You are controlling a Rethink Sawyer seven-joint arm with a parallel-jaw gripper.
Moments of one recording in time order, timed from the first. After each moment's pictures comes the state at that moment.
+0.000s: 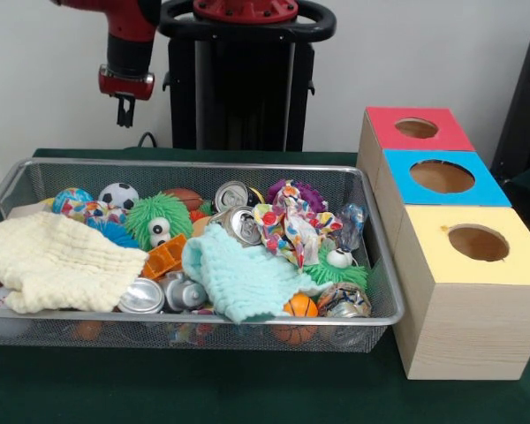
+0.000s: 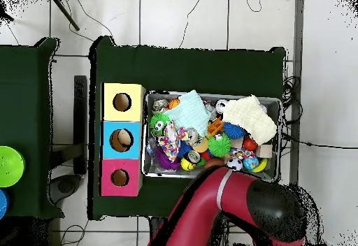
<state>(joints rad) -0.53 0.31 -0.79 1.85 -0.74 -0.88 1.97</state>
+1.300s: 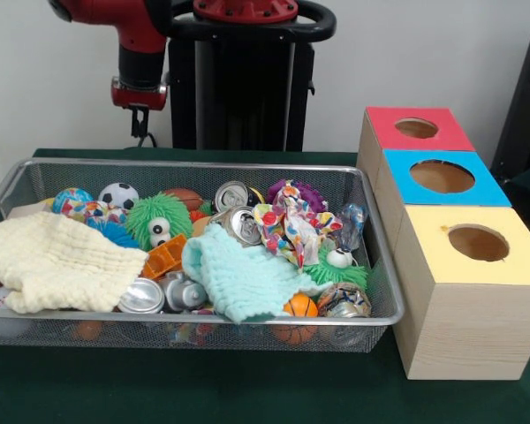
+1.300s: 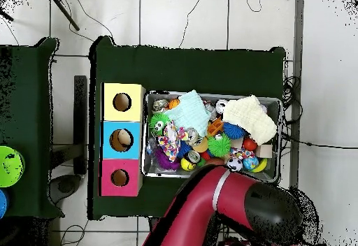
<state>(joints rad) -0.49 0.23 -0.68 1.85 -0.80 -0.76 1.97</state>
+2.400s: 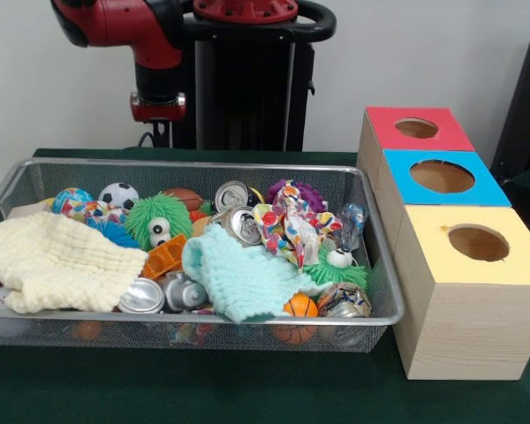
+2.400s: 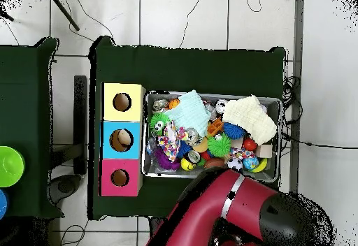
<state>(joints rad) -0.50 0.11 -0.50 1.85 -0.92 -0.53 1.97</state>
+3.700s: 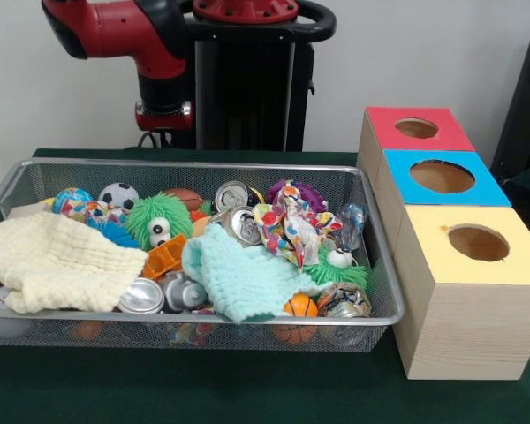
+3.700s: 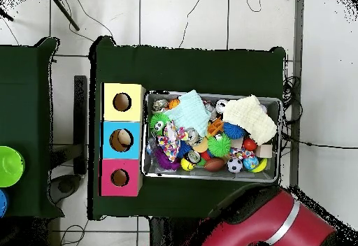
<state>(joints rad) -0.63 -0.08 -0.30 1.90 -0.98 -0.26 1.97</state>
